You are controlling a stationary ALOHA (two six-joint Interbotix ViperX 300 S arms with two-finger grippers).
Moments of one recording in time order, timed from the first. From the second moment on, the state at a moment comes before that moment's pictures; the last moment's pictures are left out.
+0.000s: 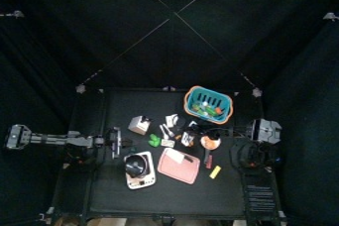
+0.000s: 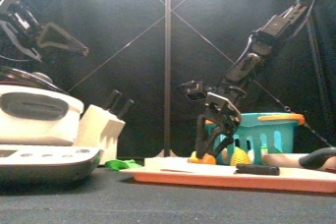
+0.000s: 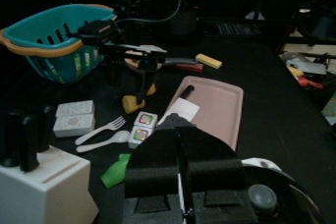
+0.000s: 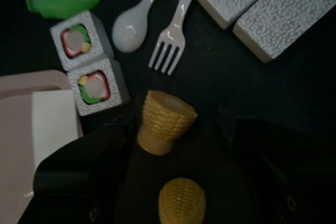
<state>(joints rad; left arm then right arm) 0.05 -0.79 1.27 0.00 -0.31 0.01 -0.33 0.08 0.67 0.22 0.19 0.04</state>
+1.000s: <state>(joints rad) 0.03 -0.79 1.27 -0.02 -0.31 0.01 -0.38 -0.48 1.08 0.72 0.25 0.05</state>
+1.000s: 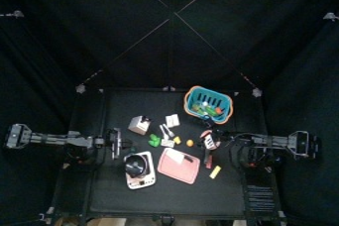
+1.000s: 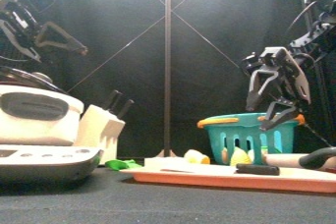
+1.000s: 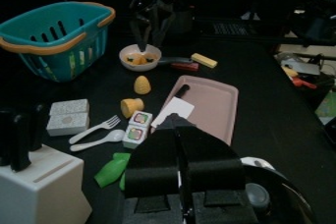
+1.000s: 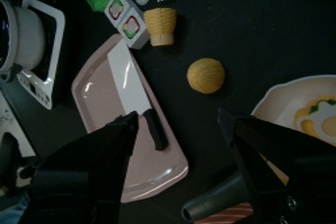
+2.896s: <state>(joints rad) 0.03 -0.79 1.28 -0.02 -0.31 0.01 -0.31 -0.39 1.13 -0.09 0.44 0.84</state>
